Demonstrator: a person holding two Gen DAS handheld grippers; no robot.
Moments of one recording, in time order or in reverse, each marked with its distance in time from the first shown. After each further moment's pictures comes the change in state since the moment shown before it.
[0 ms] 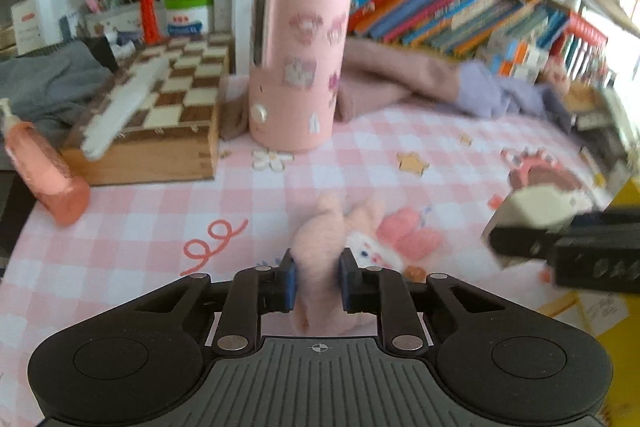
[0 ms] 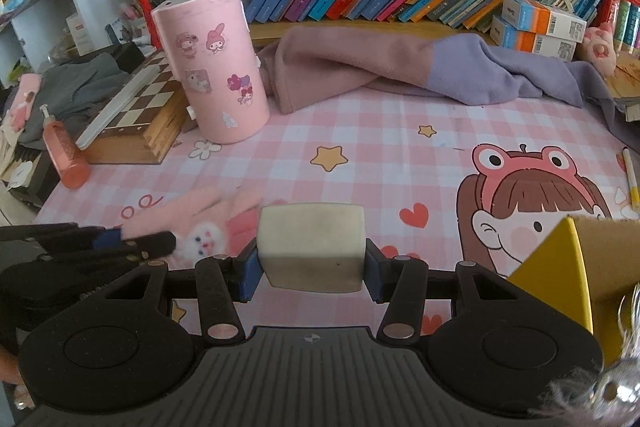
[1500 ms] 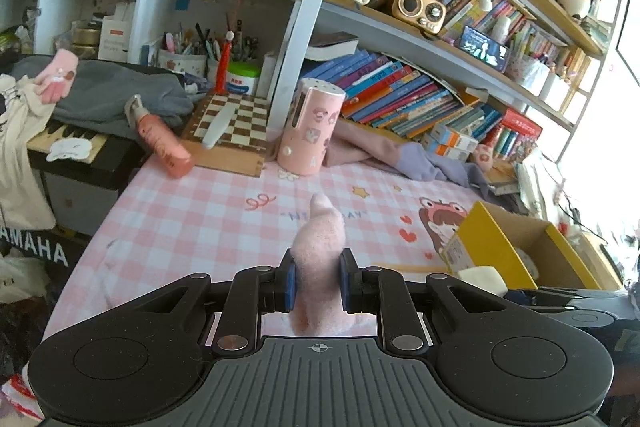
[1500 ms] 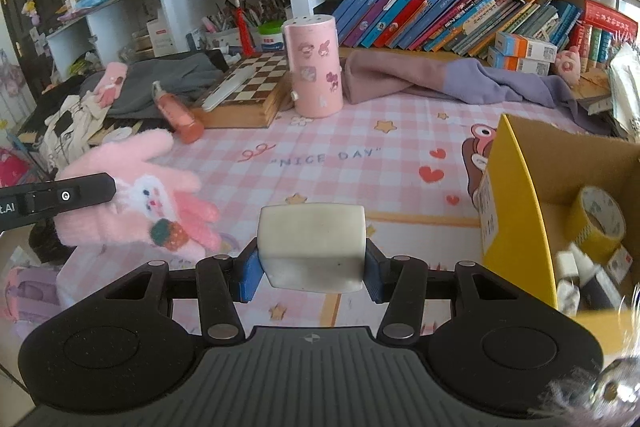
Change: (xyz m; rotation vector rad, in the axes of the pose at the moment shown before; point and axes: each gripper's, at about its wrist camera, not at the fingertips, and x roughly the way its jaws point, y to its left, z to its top) left arm -0.235 0.027 -0.099 -0.153 -0.206 -0.094; right arm -0.167 0.082 -0.118 -0.046 -0.102 0.042
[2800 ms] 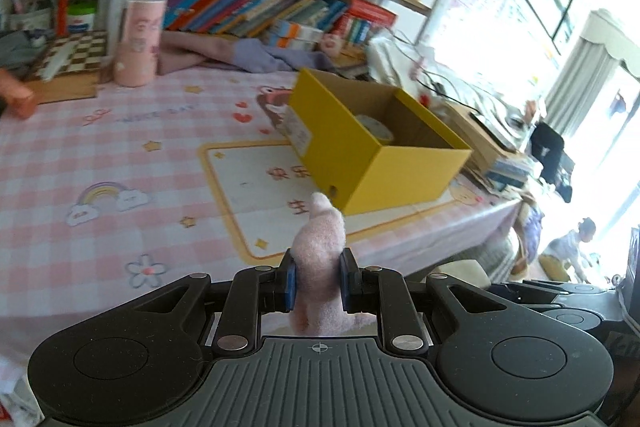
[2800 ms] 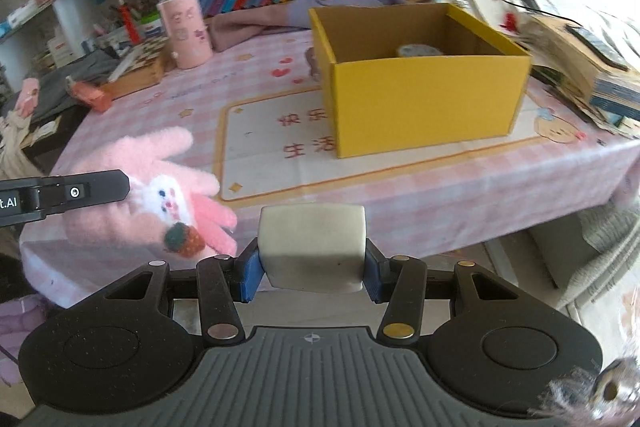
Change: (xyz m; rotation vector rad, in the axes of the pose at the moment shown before) left arm -0.019 -0.083 -0.075 0.217 0.251 -0.375; right arm -0.128 -0.017 -0.142 0.283 0.034 -0.305
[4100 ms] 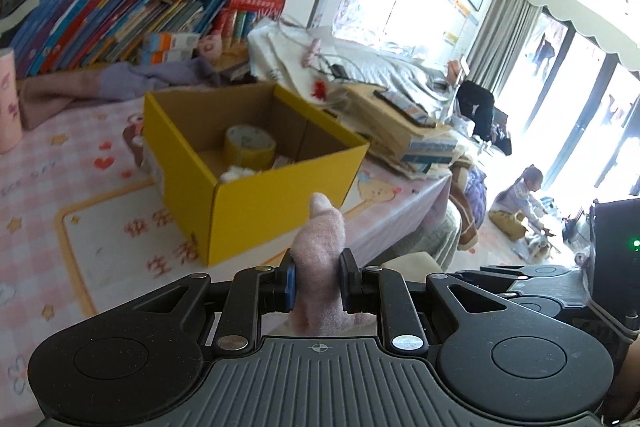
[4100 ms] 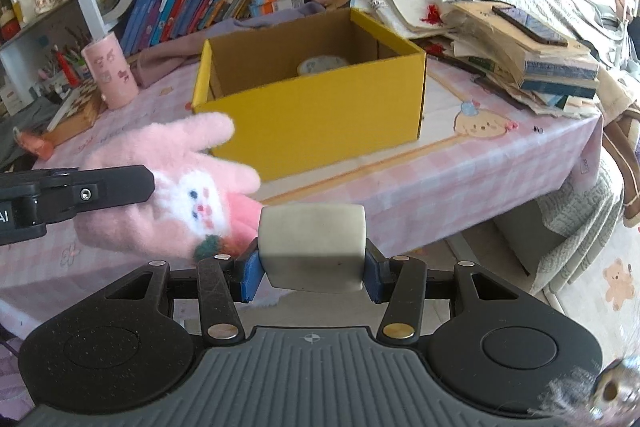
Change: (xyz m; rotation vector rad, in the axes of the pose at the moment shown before) left arm 0.075 -0.103 0.040 0.197 0.022 -0.184; right arm -0.006 -0.097 0.025 0.110 -0.035 -0.075
